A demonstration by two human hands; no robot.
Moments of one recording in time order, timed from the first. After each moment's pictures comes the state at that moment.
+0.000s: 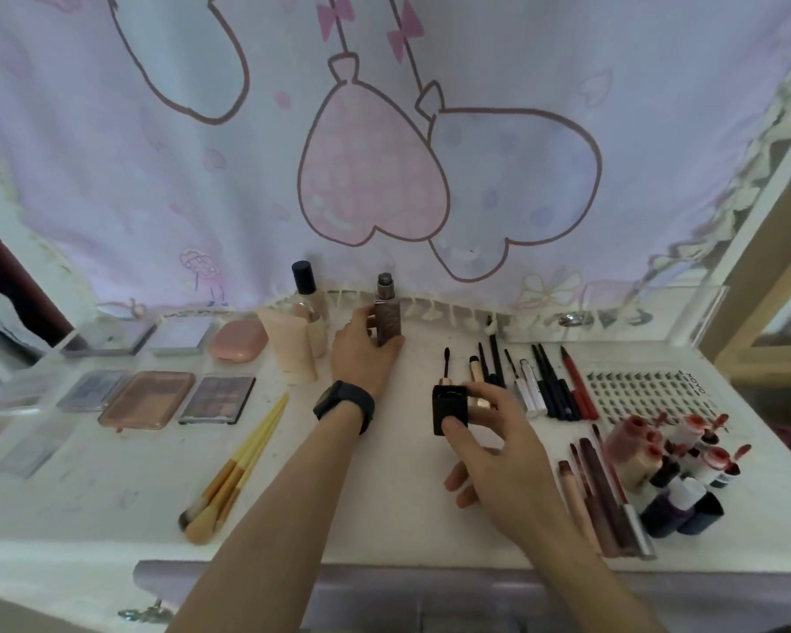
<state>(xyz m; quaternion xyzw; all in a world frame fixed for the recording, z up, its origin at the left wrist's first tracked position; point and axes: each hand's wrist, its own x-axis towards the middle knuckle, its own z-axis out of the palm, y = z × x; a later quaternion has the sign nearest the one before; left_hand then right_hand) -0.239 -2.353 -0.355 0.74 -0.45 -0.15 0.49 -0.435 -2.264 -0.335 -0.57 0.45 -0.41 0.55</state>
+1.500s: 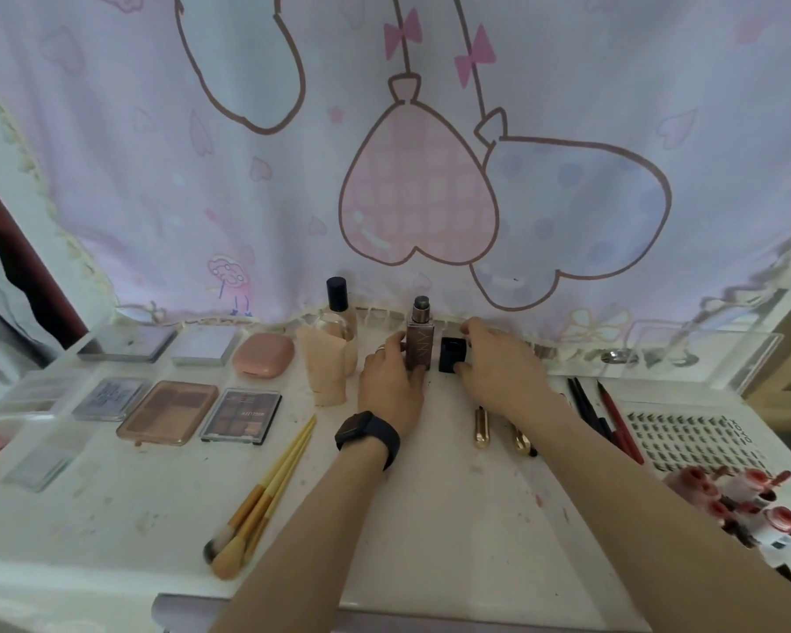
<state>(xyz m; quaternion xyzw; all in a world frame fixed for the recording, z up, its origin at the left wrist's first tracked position) -0.223 -2.354 -0.367 0.75 -0.52 -0.11 0.40 -0.363 -2.404 -0.317 -0.84 0.52 -0.15 0.07</state>
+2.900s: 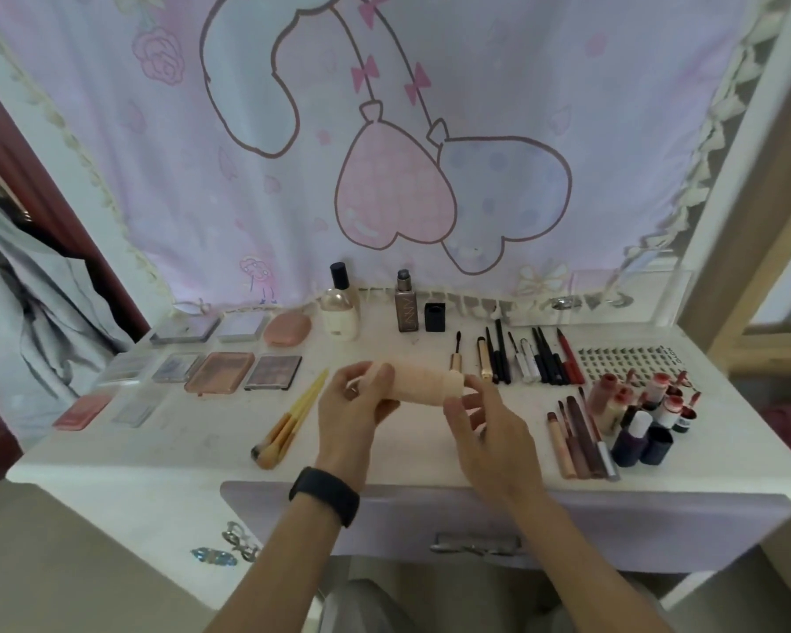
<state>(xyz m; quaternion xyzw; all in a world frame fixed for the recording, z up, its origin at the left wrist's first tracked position) -0.284 -2.187 -0.319 0.57 -0.24 -0.36 0.70 -0.441 -2.232 -0.359 -0.75 0.44 -0.37 0.33</state>
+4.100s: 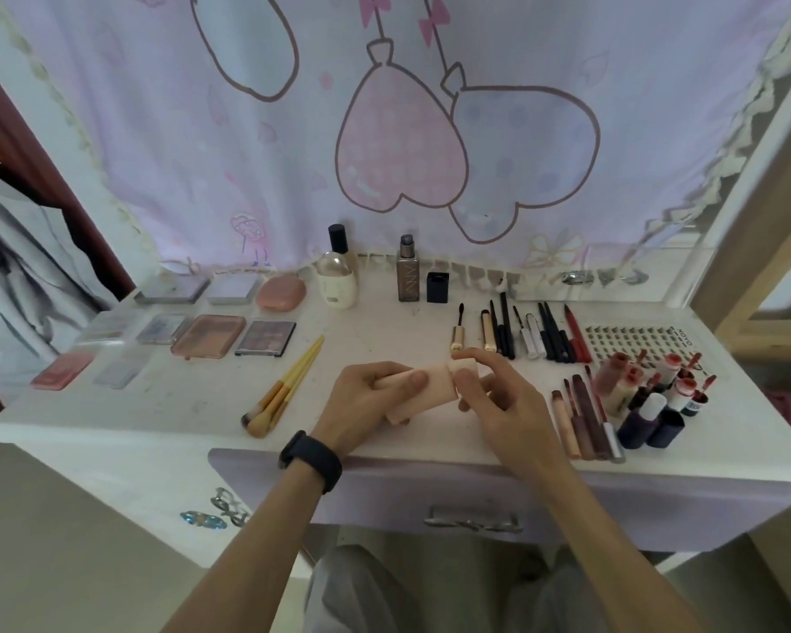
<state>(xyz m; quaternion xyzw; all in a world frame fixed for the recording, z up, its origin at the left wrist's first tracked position) -0.267 -2.186 -0.338 0.63 -0.49 -0.37 0.48 -0.457 -2.244 -0.358 -0.71 0.38 -0.39 0.45</state>
